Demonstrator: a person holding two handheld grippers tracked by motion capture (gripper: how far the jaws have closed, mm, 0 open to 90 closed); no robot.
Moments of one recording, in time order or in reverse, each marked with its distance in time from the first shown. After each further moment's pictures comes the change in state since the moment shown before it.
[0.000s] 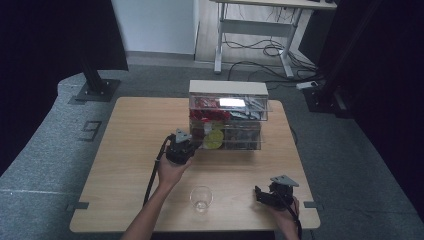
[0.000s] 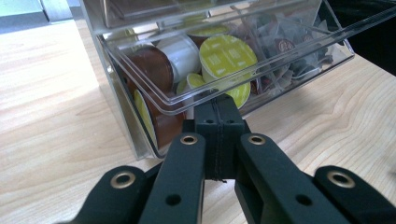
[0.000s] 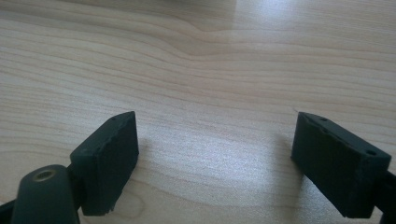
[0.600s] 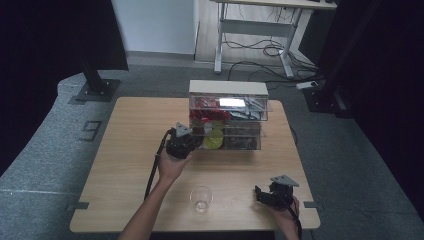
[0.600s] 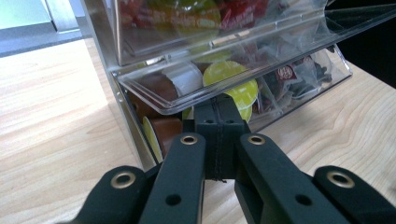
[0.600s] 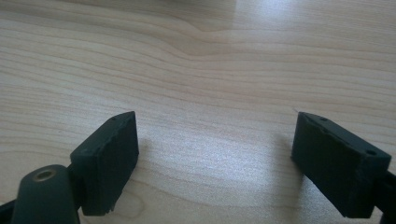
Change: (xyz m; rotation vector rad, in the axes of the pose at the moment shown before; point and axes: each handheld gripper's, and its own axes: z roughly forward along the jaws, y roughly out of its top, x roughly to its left) left arm 0.001 0.020 -0.005 -0.017 0.018 0.015; right arm 0.000 0.000 0.000 0.000 0.001 0.000
